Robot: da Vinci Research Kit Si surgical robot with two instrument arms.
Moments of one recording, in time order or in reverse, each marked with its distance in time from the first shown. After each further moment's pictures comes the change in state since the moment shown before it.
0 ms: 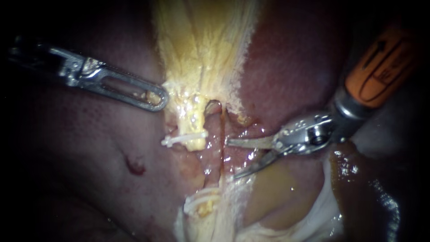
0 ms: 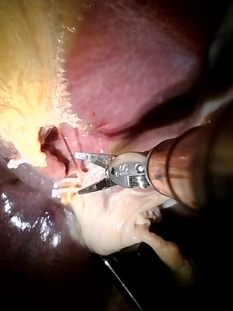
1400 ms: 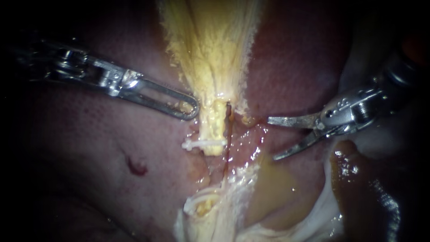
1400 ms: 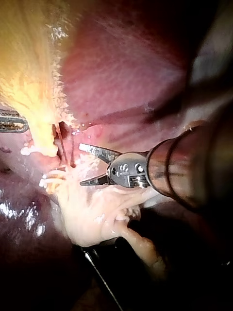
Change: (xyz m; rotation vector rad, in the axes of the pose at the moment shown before) right arm 0.001 0.001 -0.005 -0.024 -0.039 -0.040; left arm 0.001 0.002 0.008 0.008 0.017 0.008
